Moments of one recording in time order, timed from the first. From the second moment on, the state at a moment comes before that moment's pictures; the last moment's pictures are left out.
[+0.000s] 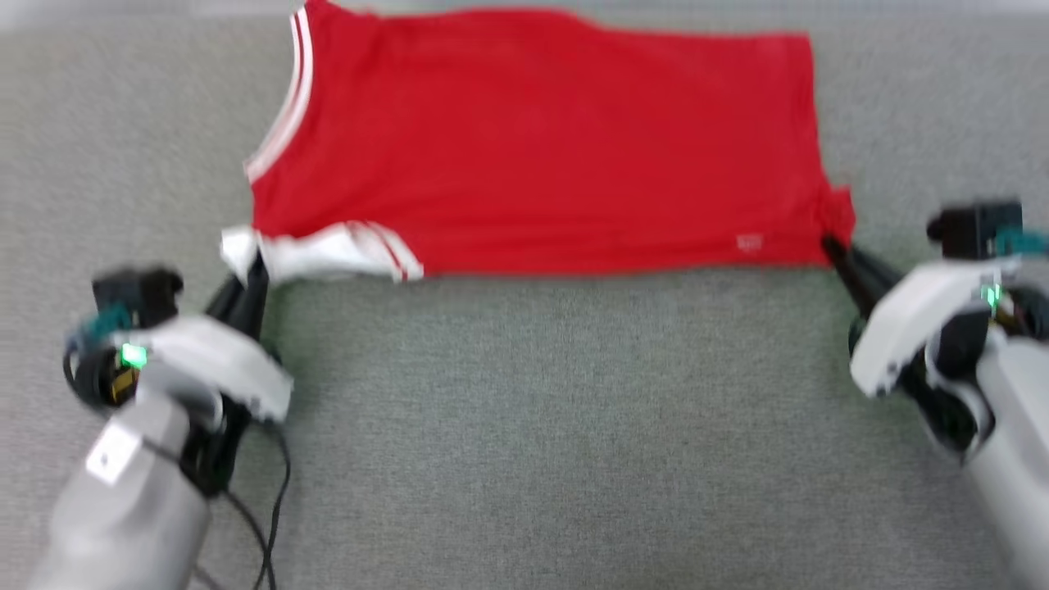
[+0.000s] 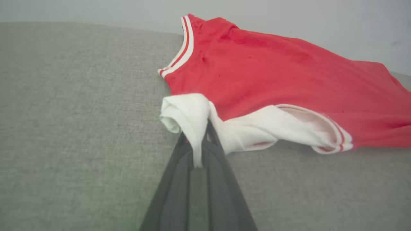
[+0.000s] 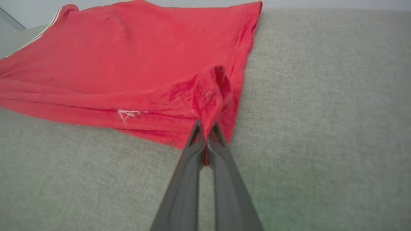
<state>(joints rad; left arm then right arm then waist) -0.64 0.42 -0.43 0.73 -0.75 -0.10 -0.26 -0.66 -0.40 0.41 0.61 0.67 0.13 0.07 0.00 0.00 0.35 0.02</state>
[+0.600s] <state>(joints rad) 0.01 0.55 -0.39 0.19 -0.86 0.14 -0.11 -0.02 -0.31 0.12 0.31 0.58 0.13 0.17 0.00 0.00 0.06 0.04</state>
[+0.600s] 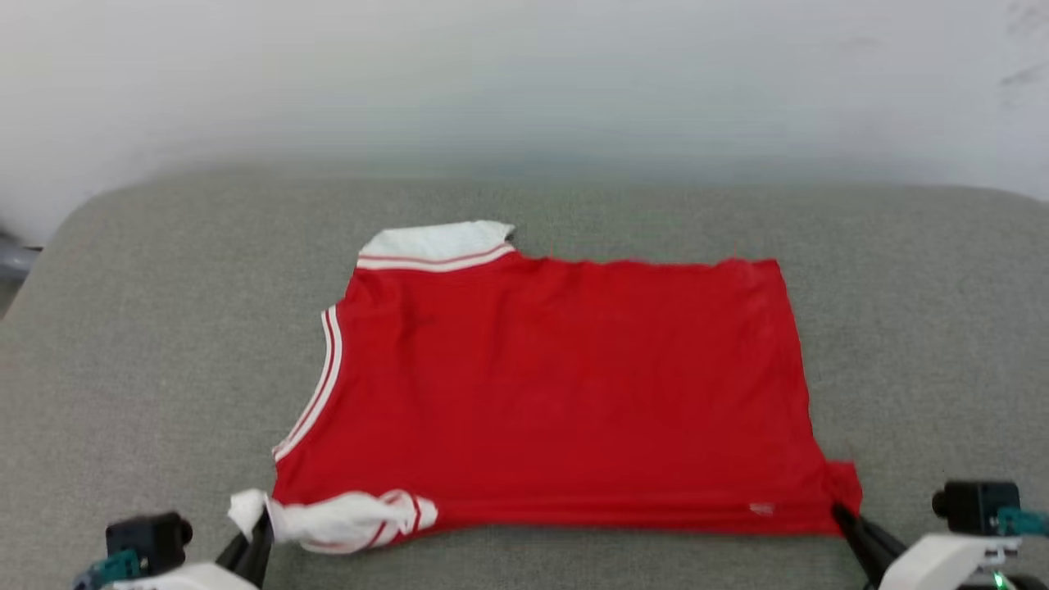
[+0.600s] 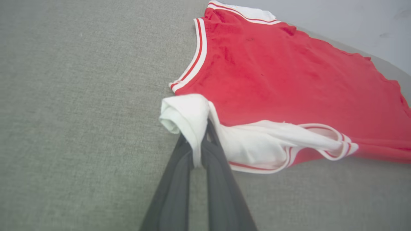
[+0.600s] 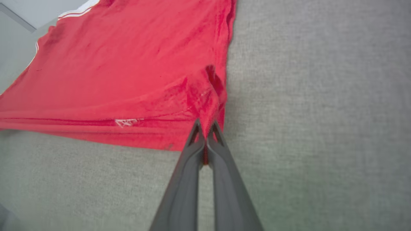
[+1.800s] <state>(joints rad) -0.14 0.55 -0.44 0.15 -0.85 0.14 0.00 0.00 -0.18 -0.04 0.11 0.43 0.13 0.41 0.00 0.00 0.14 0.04</state>
